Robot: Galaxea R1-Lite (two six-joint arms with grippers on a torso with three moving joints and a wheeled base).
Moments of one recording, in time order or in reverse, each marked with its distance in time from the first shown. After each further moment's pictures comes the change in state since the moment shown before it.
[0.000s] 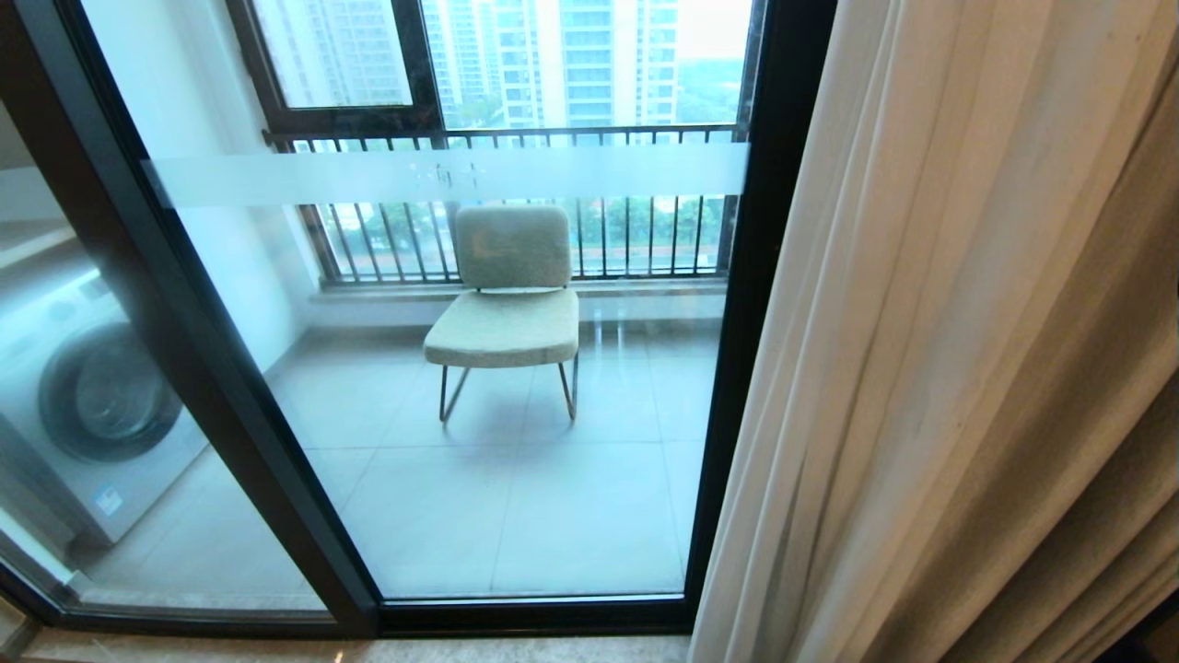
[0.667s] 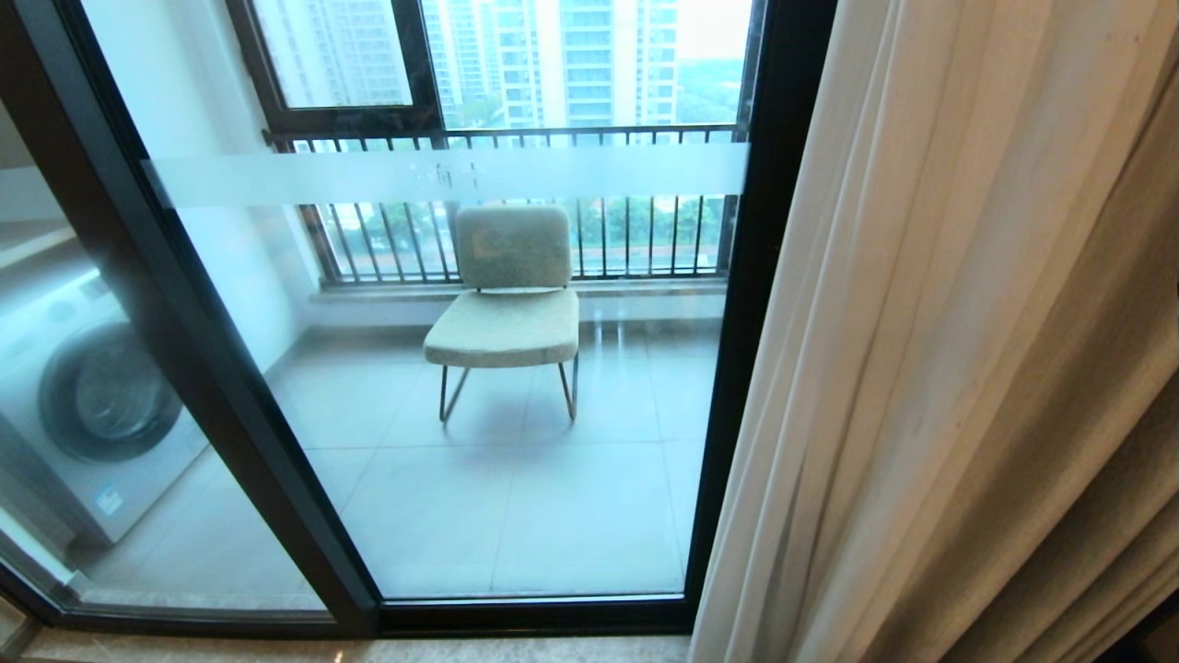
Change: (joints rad) left arm 0.000 0.000 0.000 0.000 0.000 0.000; right arm 0.000 -0.009 0.001 0.000 -0.006 0.033
